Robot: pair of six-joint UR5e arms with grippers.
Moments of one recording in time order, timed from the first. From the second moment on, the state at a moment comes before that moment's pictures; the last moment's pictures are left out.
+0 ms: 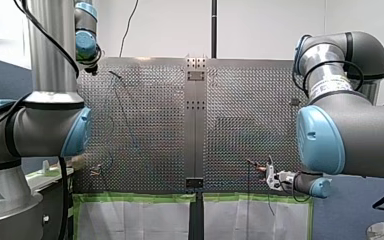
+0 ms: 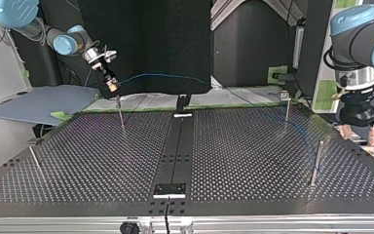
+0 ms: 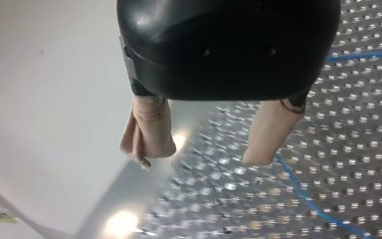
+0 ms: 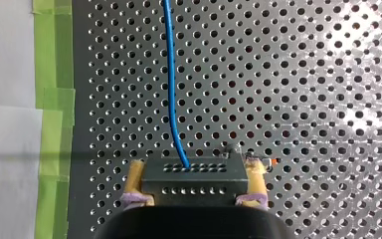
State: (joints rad) left arm 0.25 -1.40 -1.78 -3.20 -1.68 -2.17; right arm 1.58 -0.60 1.78 -1.08 0.72 1.56
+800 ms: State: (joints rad) left arm 0.20 -1.34 -1.69 -3.28 -1.59 -1.97; right arm 1.58 -0.59 1.77 -1.08 0.74 1.56
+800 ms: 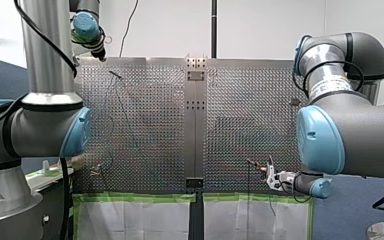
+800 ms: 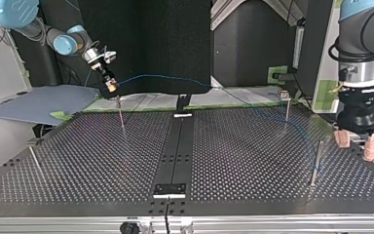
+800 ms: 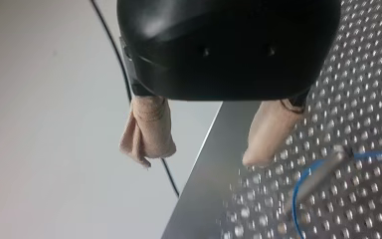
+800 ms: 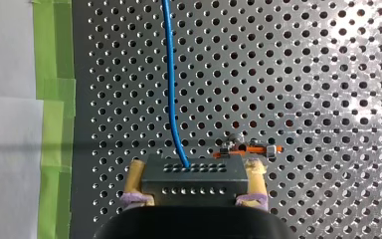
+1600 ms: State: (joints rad) left arm 0.17 -1.34 -1.69 -3.25 -1.46 -1.76; right arm 1.58 -0.59 1.77 -1.08 0.74 1.56
